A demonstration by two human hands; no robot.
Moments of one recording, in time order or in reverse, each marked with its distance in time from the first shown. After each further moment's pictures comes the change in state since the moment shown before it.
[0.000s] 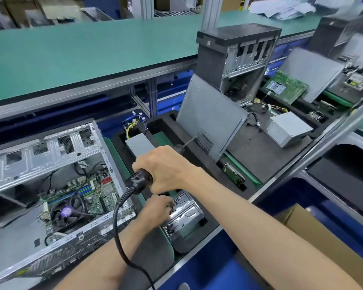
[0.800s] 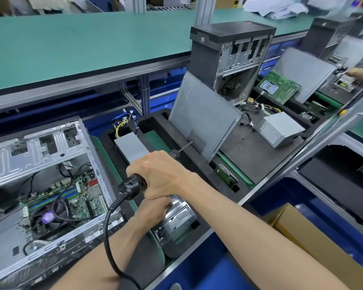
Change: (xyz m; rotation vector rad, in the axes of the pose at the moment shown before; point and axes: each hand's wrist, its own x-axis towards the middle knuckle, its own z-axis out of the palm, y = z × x) left_hand 0.032 -0.005 0.023 0.127 0.006 0.215; right_hand -0.007 0.012 0.013 0.007 0.014 0.018
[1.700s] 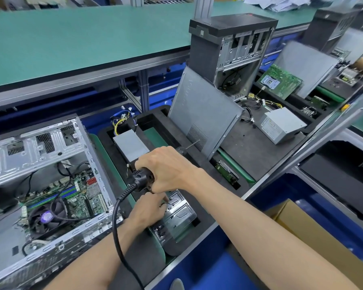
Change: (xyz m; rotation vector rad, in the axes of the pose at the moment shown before) left_hand -0.008 -0.008 -0.001 -0.087 0.065 -0.155; right_hand -0.008 0.015 -0.002 0.005 -0.053 0.082
